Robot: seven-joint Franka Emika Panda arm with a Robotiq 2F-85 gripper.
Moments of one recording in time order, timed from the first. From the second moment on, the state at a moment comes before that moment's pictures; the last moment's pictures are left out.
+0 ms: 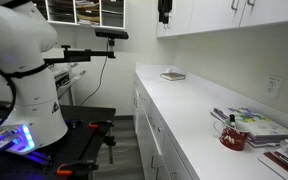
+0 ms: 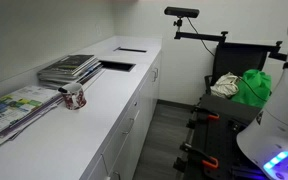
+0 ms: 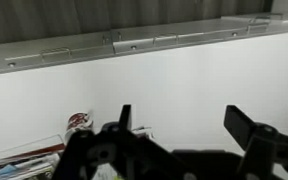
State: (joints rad) arm 0.18 -0.43 0.19 -2.17 0.26 1.91 0.20
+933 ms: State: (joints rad) arm 0.04 -0.15 0.14 -2.19 0.22 2.10 0.38
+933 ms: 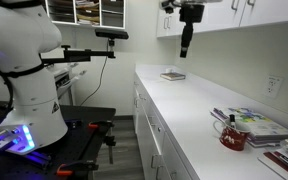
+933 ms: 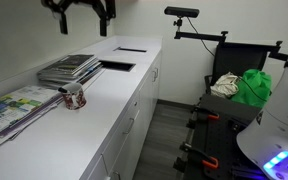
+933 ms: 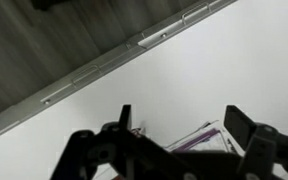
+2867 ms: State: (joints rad) arm -0.08 0.53 0.00 -1.78 0.80 2.20 0.83
